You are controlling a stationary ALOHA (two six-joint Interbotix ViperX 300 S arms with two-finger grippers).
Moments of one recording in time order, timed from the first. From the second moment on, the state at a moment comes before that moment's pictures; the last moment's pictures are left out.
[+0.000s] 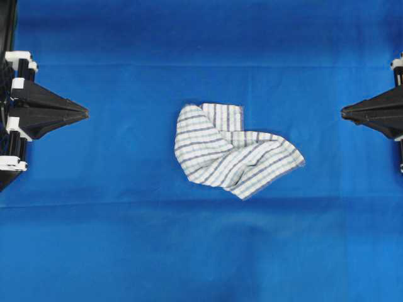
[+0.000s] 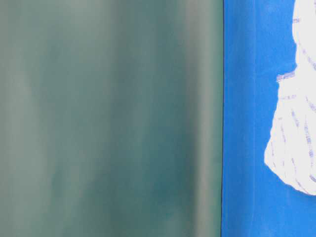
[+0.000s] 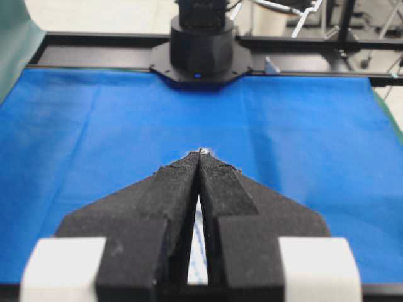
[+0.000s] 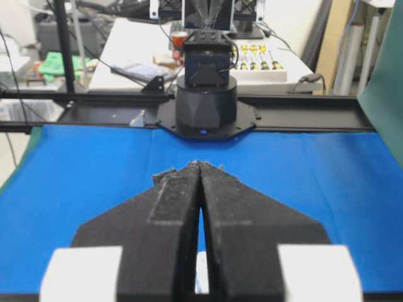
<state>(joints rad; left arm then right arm) 0.00 -0.96 1.17 0.00 -0.29 0.00 0.00 -0.96 1.17 0.00 -0.29 0.00</state>
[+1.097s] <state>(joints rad) -0.10 -0.23 0.91 -0.03 -0.19 0.01 0.12 -0.27 0.91 0.00 -0.01 0.09</state>
